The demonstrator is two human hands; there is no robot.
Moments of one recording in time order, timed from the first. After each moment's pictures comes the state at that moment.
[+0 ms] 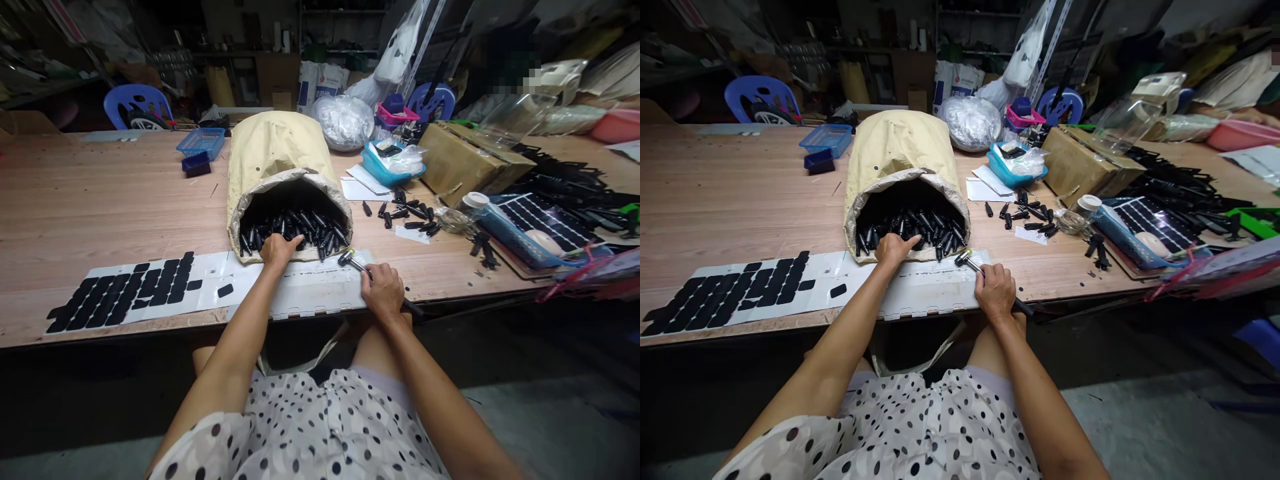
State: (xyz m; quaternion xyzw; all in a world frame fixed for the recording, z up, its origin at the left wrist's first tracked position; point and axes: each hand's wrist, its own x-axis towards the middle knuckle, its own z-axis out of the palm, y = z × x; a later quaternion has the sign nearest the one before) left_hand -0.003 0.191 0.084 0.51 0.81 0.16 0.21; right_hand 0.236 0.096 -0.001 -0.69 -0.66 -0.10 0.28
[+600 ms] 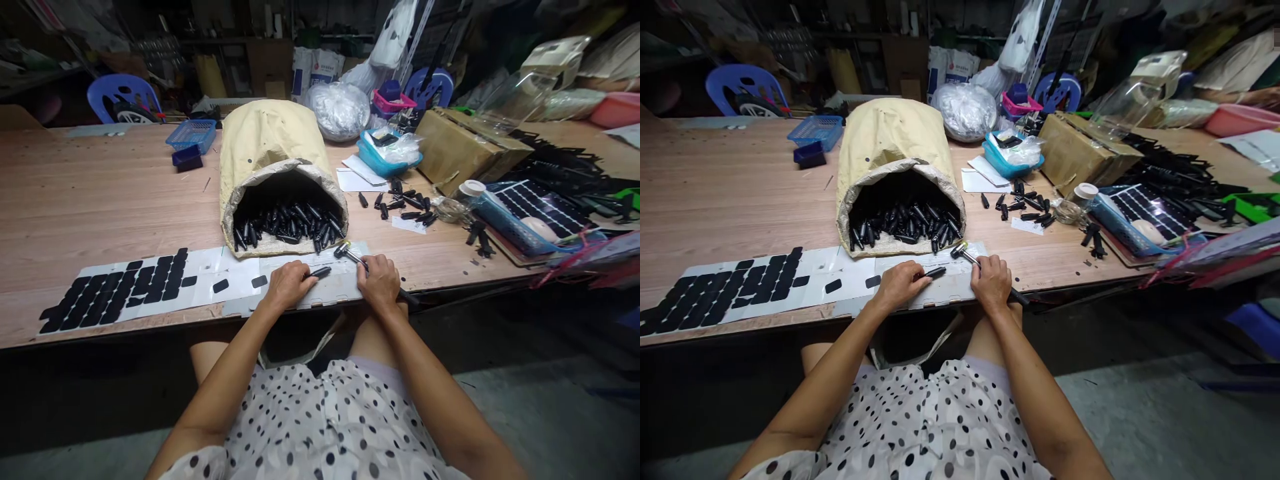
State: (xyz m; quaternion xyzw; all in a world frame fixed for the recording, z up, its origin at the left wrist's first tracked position) left_hand 0.002 0.101 0.059 0.78 0.57 0.14 0.20; right_hand 0.233 0.097 -0.004 -0.69 -0.65 -0.12 0.29
